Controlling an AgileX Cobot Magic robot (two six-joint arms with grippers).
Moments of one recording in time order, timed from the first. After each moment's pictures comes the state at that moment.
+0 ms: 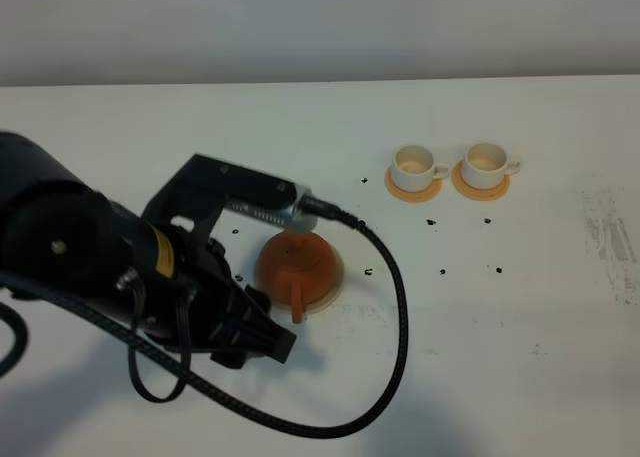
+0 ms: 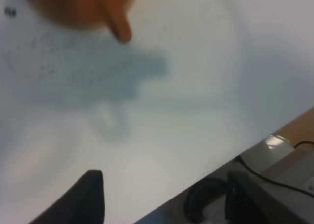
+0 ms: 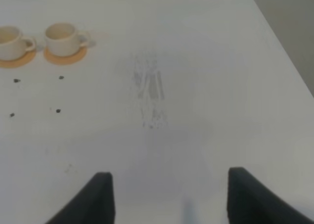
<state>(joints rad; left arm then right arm) -0.77 1.41 -0.98 -0.05 0.78 -0.26 -0.07 -0.01 -0.49 0.02 1.07 -0.09</state>
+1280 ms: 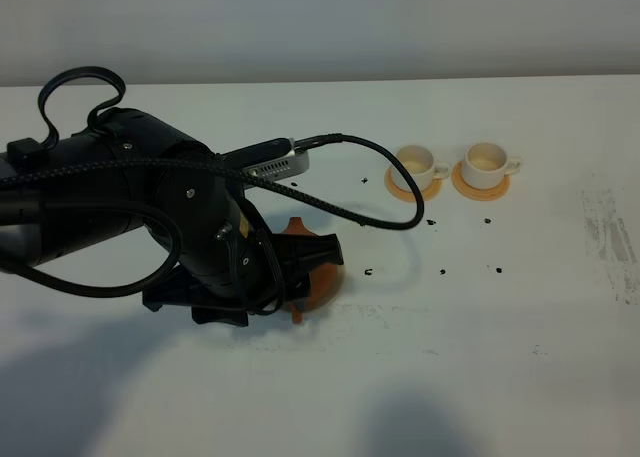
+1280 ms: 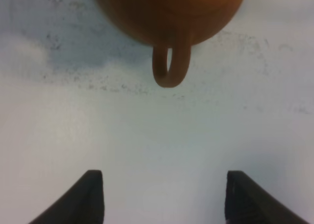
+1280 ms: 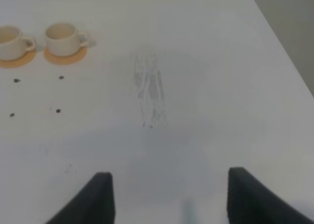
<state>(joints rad) -0.71 1.70 -1.15 -0.06 0.77 -0.84 -0.07 -0.01 -0.49 0.02 1.07 -0.09</state>
